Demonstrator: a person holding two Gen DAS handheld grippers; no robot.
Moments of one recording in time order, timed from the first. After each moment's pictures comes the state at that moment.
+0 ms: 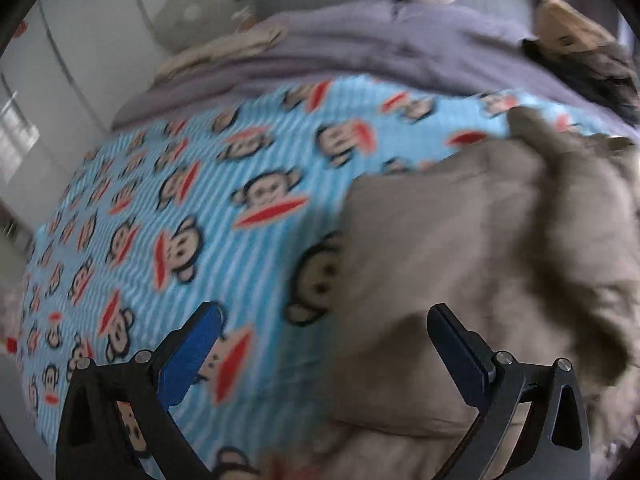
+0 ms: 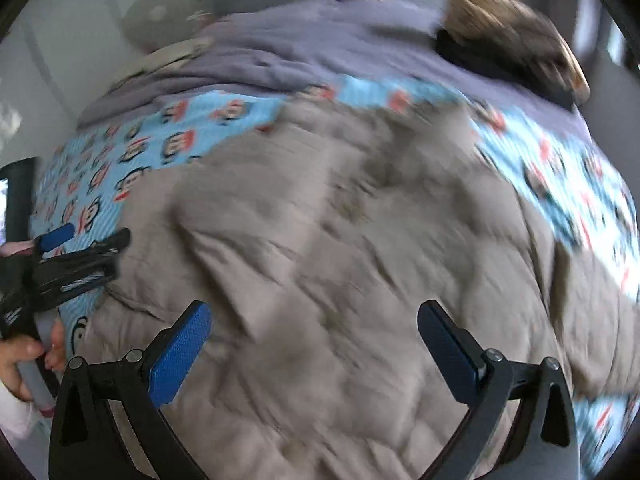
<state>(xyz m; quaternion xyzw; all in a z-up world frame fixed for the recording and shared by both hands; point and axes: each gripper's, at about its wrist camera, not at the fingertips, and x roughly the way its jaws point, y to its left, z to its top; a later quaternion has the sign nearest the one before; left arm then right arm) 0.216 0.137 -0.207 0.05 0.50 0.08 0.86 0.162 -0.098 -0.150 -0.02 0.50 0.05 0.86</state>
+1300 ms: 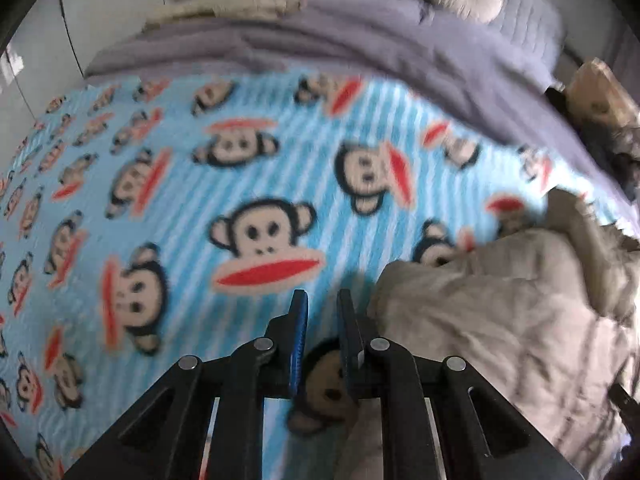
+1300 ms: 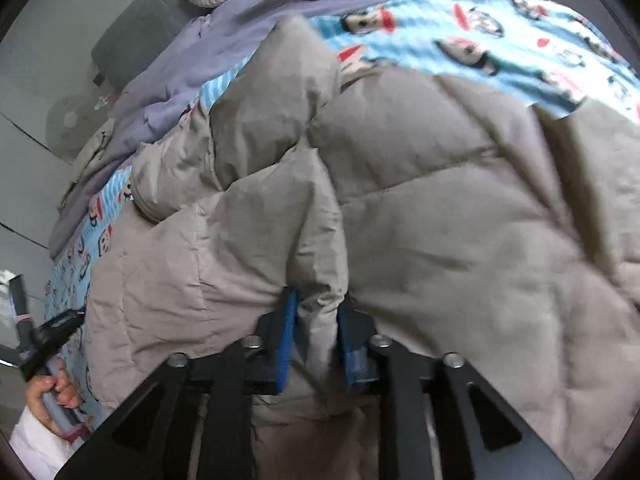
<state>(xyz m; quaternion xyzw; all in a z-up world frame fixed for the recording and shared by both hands) 0.292 0.185 -0.208 -0.07 0.51 0.03 0.86 0.187 -0.235 -0.209 0.23 0.51 -0.06 0.82</state>
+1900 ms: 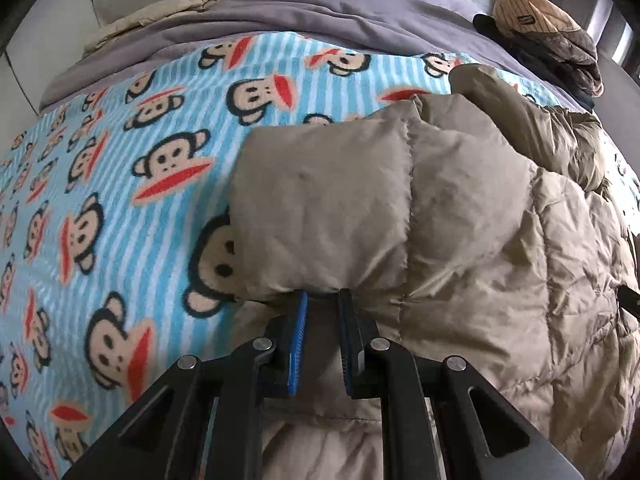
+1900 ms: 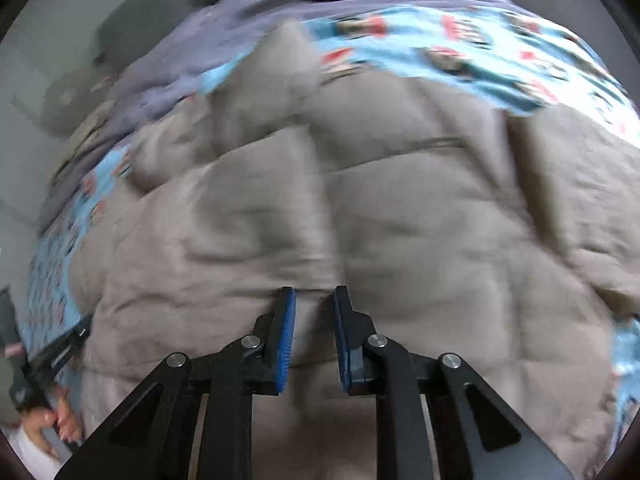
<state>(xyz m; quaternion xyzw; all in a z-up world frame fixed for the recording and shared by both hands) 0.229 0.108 -0.226 0.01 0.55 -0.05 0.84 0.168 -0.251 -0.207 0.20 0.53 -0.08 0.82</state>
